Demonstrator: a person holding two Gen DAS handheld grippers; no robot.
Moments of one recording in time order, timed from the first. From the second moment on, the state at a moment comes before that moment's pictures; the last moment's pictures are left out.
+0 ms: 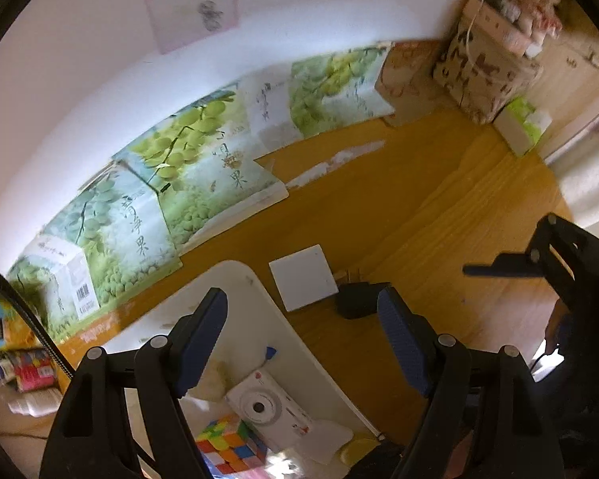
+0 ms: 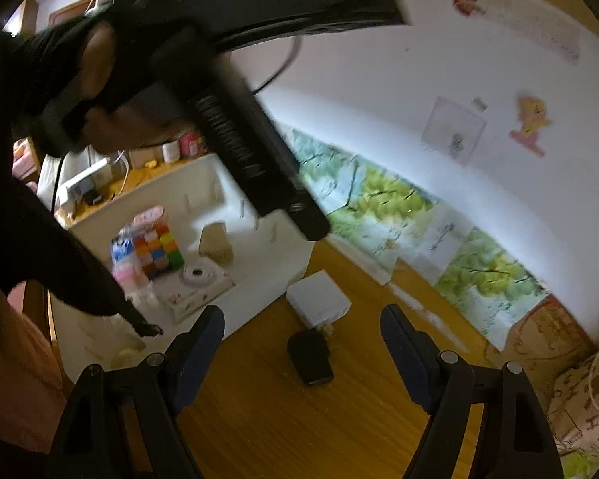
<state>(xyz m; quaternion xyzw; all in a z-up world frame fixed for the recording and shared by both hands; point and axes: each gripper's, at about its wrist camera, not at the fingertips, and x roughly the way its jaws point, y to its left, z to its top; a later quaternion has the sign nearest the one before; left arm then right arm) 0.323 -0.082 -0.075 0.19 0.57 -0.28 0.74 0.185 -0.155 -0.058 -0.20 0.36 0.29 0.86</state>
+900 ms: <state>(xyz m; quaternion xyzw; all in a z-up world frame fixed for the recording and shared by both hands) 0.375 -0.153 -0.183 0.27 0.72 -0.22 0.60 0.216 -0.153 -0.158 -0.21 0.43 0.28 0.83</state>
